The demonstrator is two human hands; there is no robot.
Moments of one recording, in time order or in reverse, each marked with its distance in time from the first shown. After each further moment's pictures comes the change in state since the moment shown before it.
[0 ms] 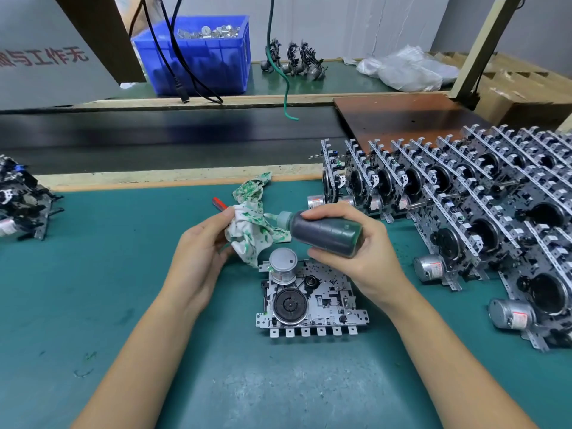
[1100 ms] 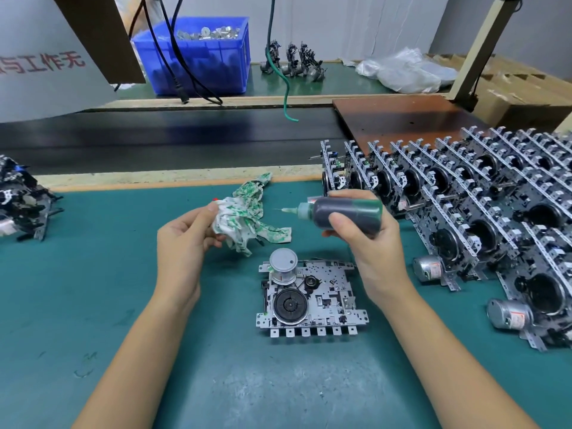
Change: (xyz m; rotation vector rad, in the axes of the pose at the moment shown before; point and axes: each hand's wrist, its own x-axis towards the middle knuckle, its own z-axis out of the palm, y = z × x) left_hand 0.001 0.004 -0.011 0.100 0.146 0.242; right_hand 0.002 0.008 0.001 0.244 0.281 0.009
